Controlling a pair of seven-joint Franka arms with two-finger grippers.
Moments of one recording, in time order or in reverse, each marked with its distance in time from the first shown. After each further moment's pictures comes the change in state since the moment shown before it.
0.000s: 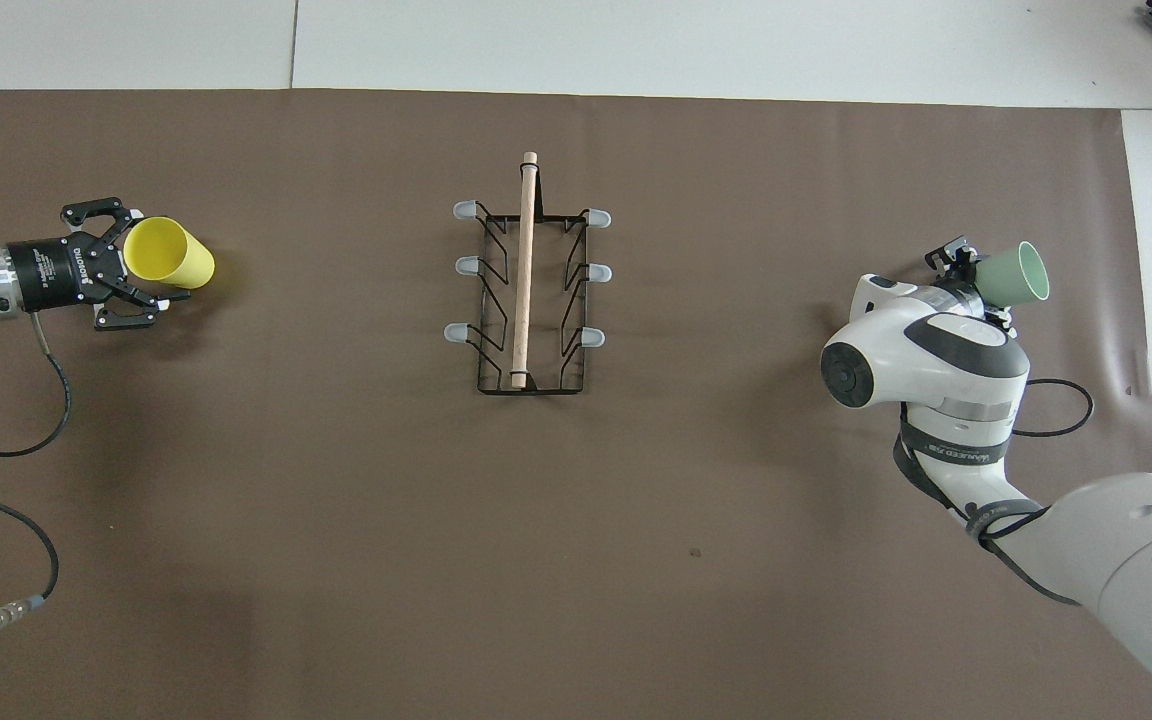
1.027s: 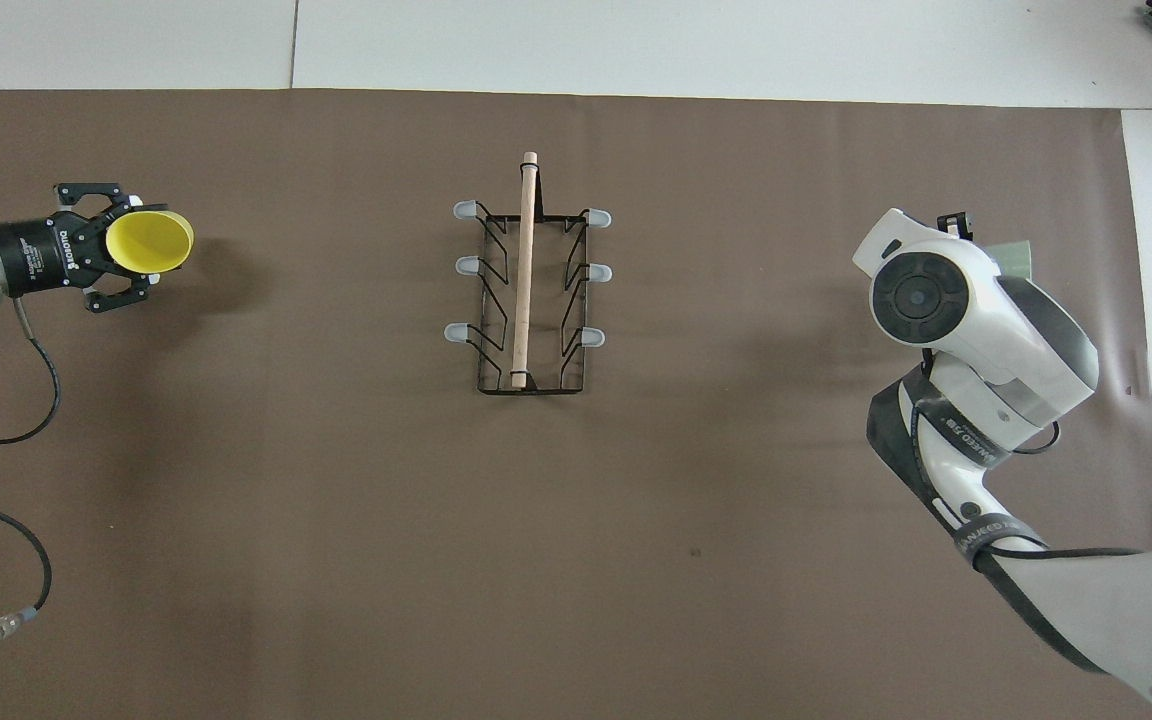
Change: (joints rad) left arm -0.031 -0.073 0.001 0.001 0.022 0.074 0.294; right arm 0.012 -0.242 0.067 0.029 0.777 0.035 -0.253
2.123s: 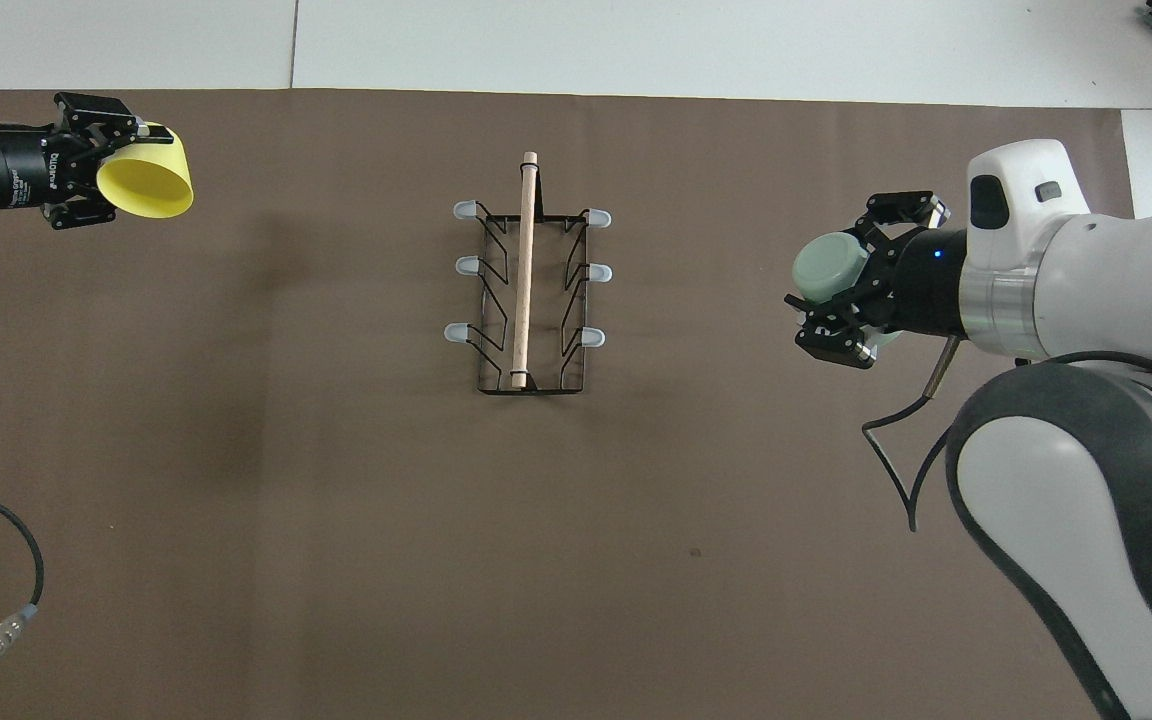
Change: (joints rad) left arm -0.127 -0.067 -0.009 0.161 0.303 0.033 0.226; right arm -0.003 -0.326 0.081 0.012 1.390 -0.007 -0.164
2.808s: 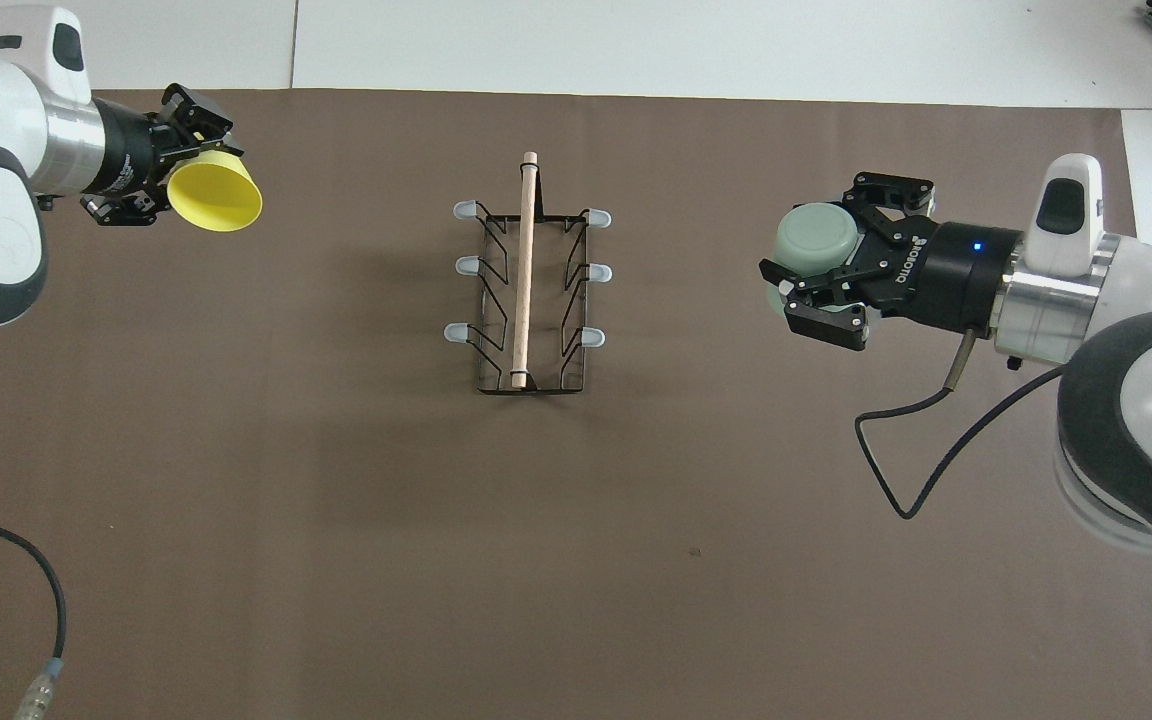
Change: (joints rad) left arm -0.240 -0.122 -0.003 -0.004 0.580 -0.027 -0.494; right arm -0.031 -0.008 -0.002 -0.085 0.600 0.079 -0.313
